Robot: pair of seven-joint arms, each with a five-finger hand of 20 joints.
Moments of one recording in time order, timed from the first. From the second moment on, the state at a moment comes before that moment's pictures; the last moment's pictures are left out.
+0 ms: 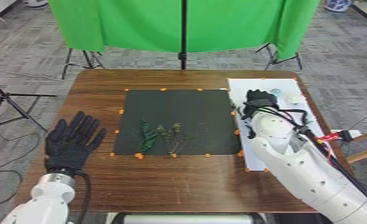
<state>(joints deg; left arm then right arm) 122.1 -57.9 -91.4 -122.1 -3.5 19.7 17.9 -67.7 -56.2 50.9 -90.8 -133.8 -12.9 42.3</state>
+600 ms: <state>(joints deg) 126.0 -59.4 -92.4 -122.6 -3.5 20.6 16.4 -74.7 -56.4 51.9 -97.3 -127.8 1.2 48.4</state>
